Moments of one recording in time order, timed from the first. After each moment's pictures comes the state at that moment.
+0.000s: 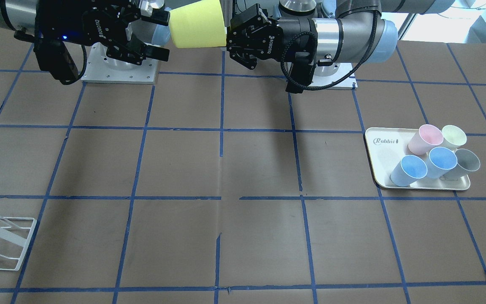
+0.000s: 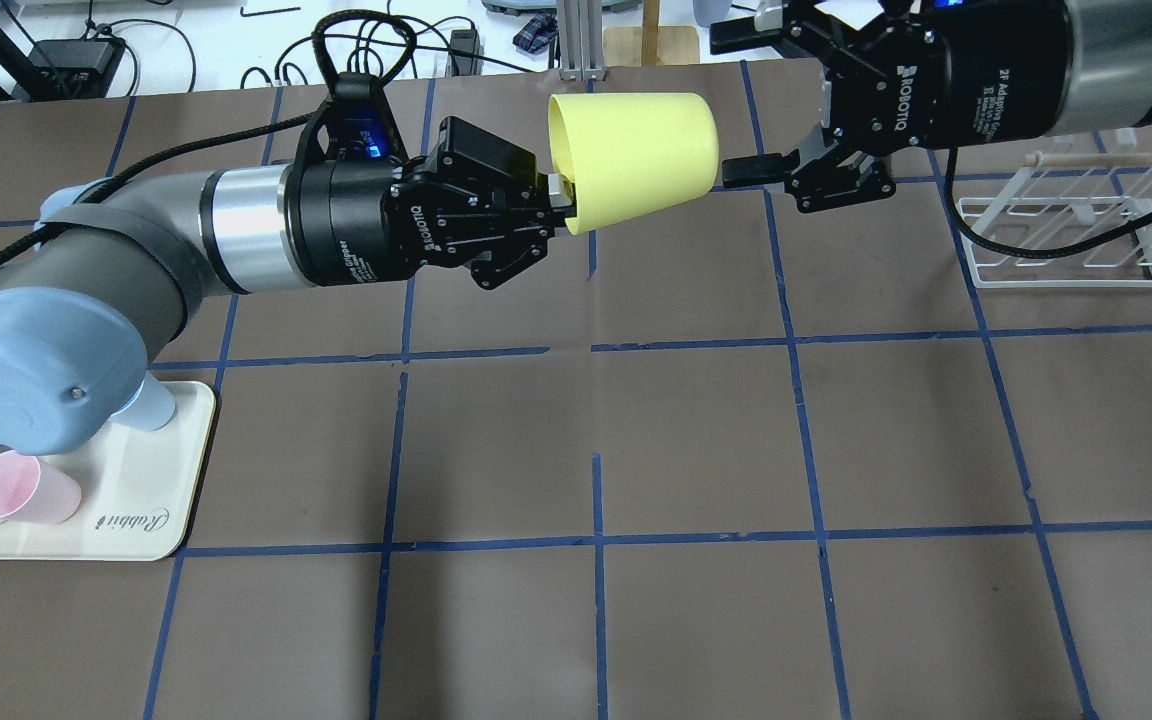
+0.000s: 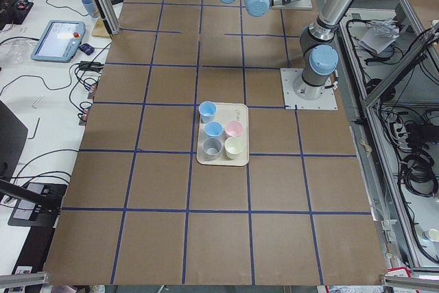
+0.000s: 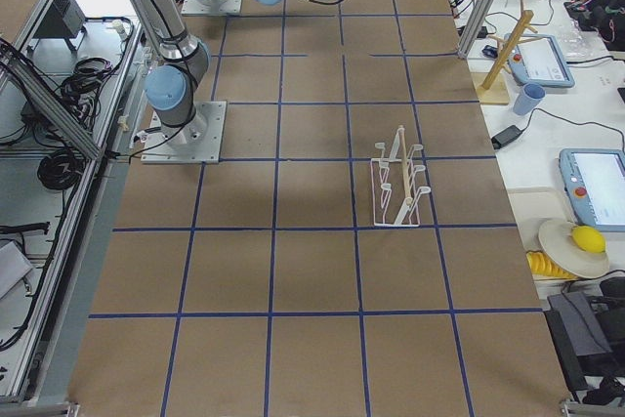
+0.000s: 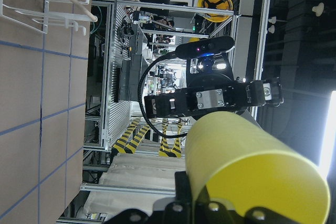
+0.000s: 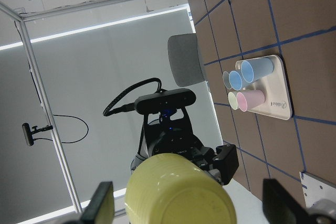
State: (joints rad) left arm -1.54 -1.46 -1.94 -1.78 0.00 0.40; right arm 1.35 -1.66 1.64 -0.86 -0.26 -0.49
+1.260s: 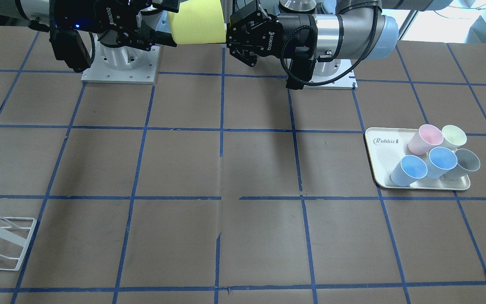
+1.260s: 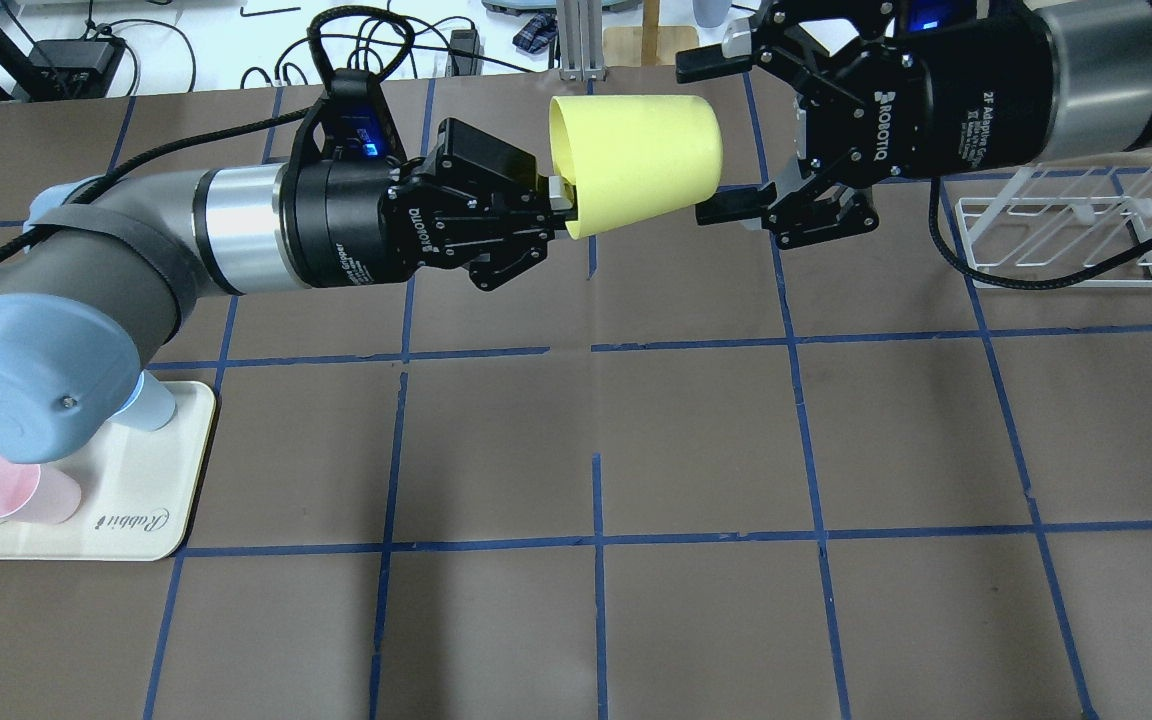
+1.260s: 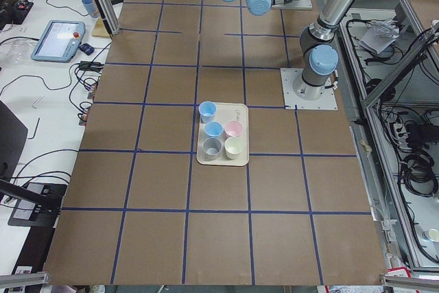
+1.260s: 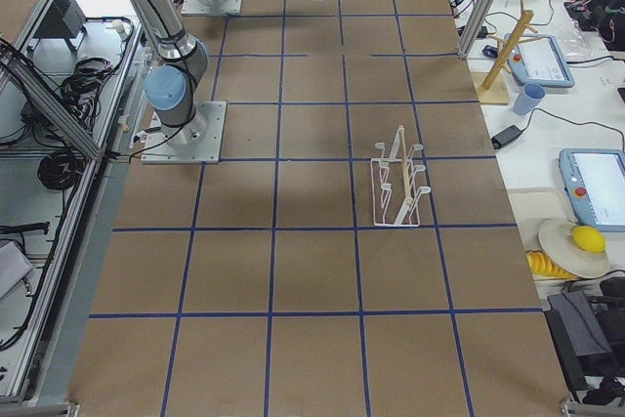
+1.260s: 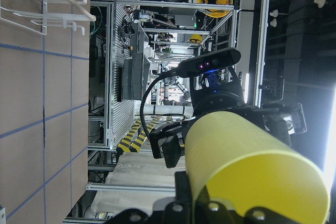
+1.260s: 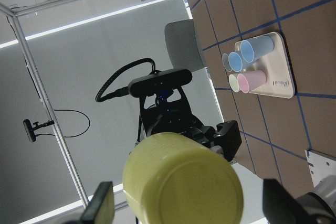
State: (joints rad) left arm -1.54 -1.45 -1.94 -1.78 0.01 0.40; right arm 1.37 -1.68 1.64 -0.78 -0.27 -0.49
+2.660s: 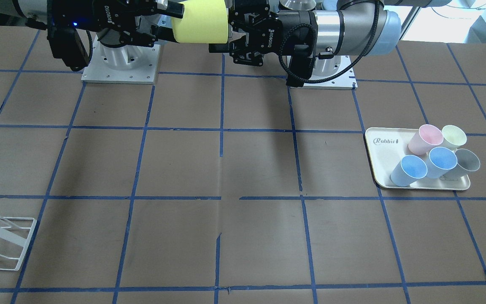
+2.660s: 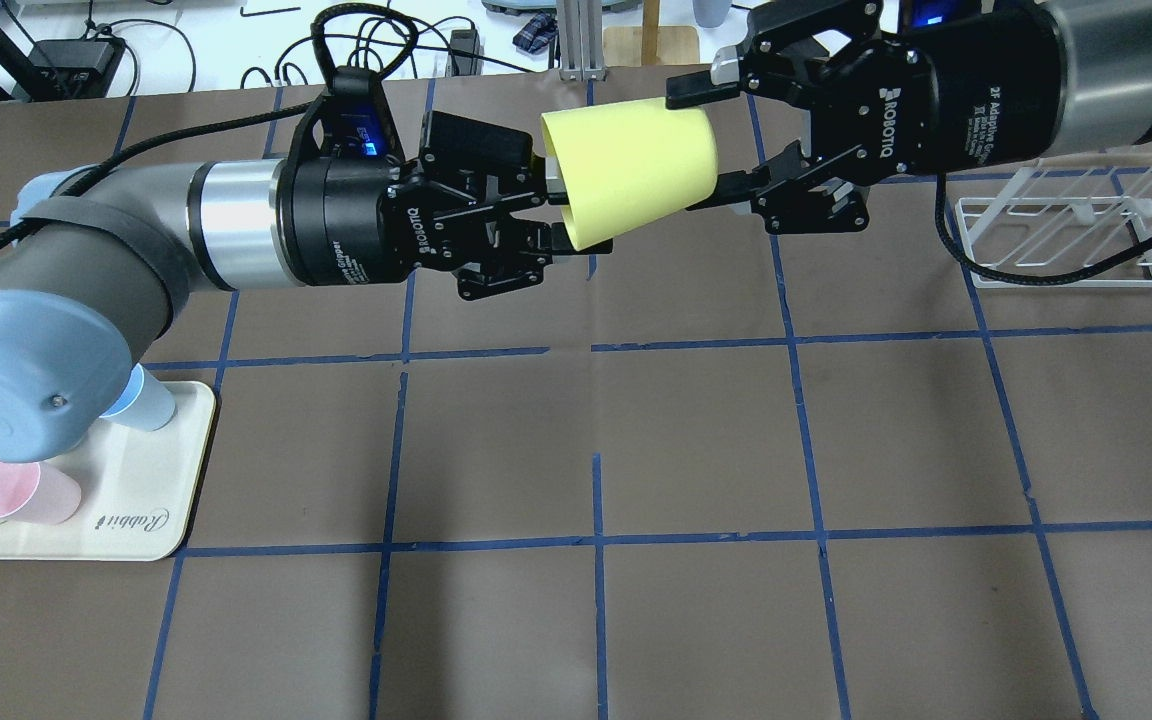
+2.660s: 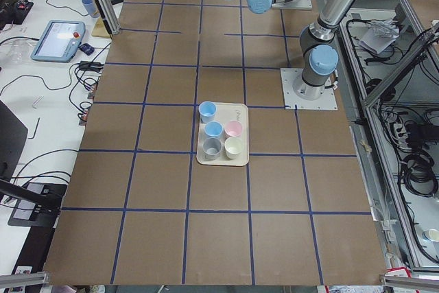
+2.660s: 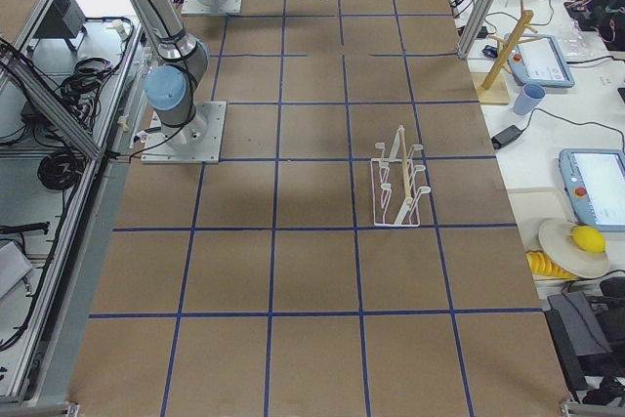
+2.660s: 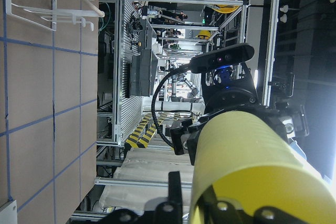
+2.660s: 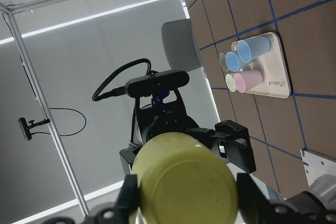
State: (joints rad) left arm -1.54 -1.44 -1.93 -1.78 0.04 0.35; right arm 1.36 -1.68 1.63 -0.78 -0.29 -0.49
